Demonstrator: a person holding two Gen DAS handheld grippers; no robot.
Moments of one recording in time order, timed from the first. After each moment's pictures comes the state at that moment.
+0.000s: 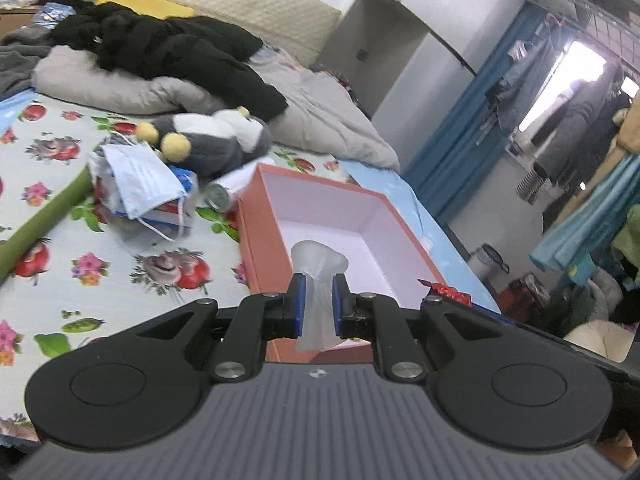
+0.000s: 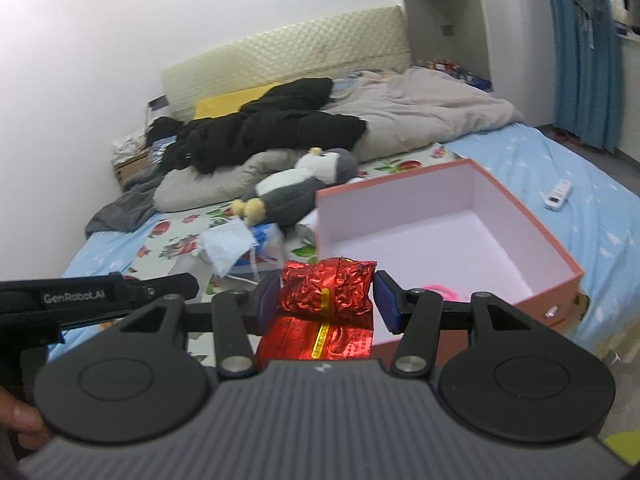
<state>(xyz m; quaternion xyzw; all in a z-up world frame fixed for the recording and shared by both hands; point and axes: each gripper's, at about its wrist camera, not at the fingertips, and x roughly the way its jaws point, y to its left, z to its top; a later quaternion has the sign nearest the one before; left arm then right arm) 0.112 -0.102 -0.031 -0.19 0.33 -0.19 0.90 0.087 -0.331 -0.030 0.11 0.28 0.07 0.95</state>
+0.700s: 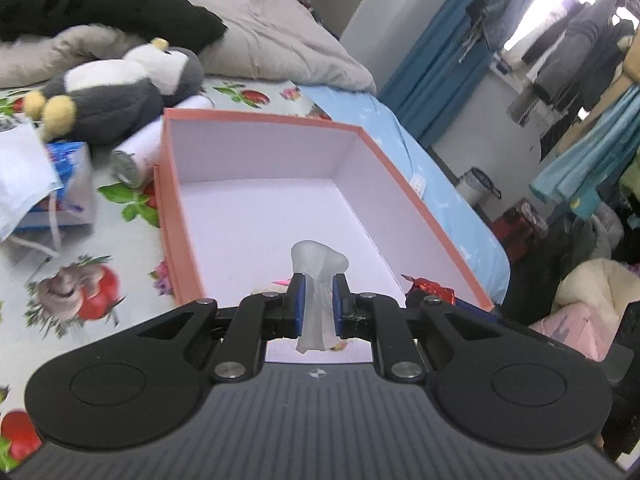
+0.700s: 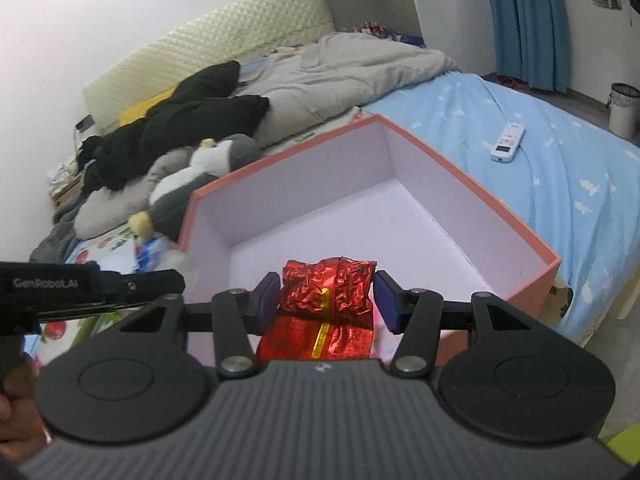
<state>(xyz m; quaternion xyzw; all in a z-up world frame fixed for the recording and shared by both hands) 0.265 -0.219 -0.095 -0.13 0.42 -0.25 0.86 0.176 -0.426 -0.110 0.17 0.31 -0.01 0.93</state>
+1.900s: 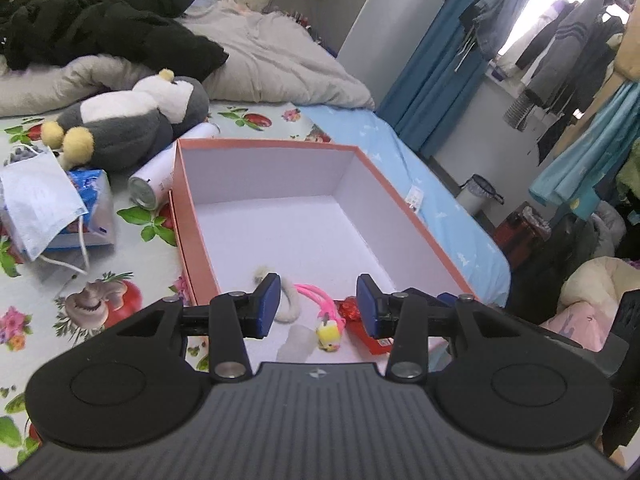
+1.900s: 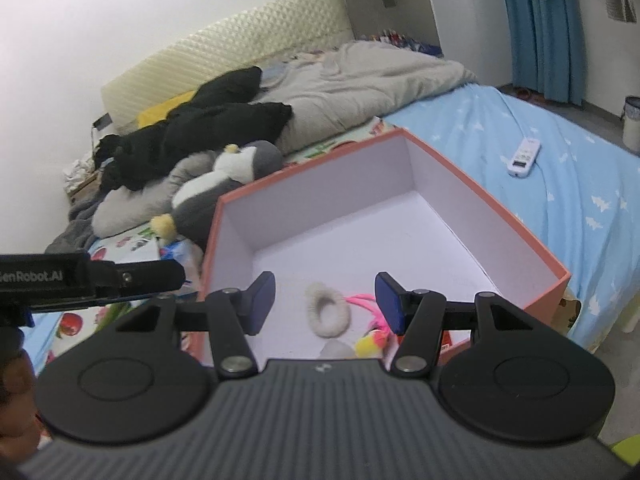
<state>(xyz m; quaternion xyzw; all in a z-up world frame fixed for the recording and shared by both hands) 0.227 -0.198 -0.051 -0.11 0.39 -0.25 0.88 0.169 -0.415 -0.089 0.16 0.30 0.01 0.94</state>
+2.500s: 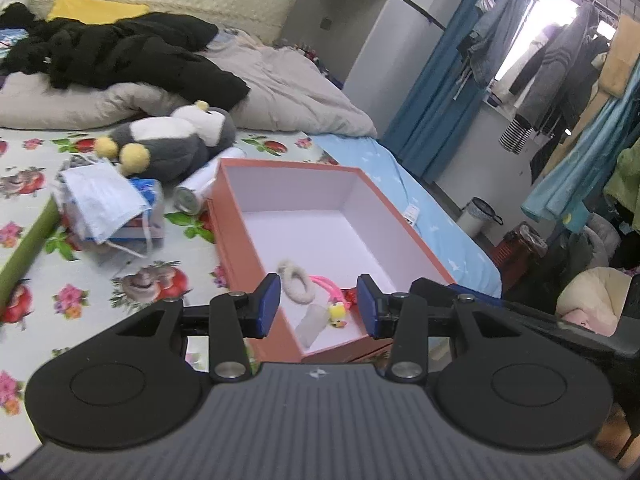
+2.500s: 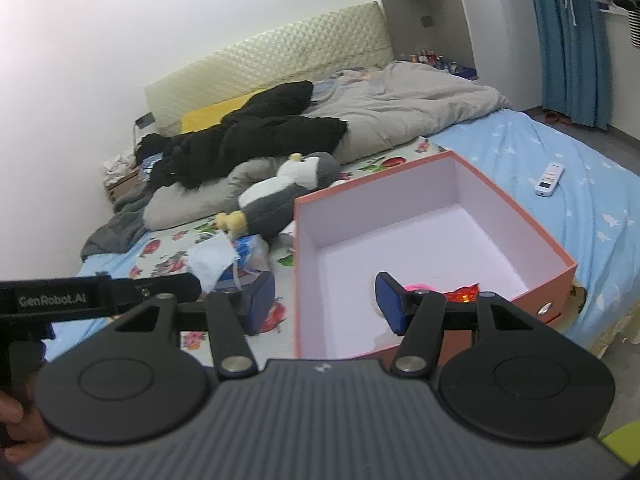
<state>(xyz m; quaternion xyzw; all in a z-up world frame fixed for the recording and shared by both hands) 0.129 -0.127 -0.010 -0.12 0.35 -0.23 0.90 0.103 -0.364 -0.037 0.15 0.28 0.06 0.95</state>
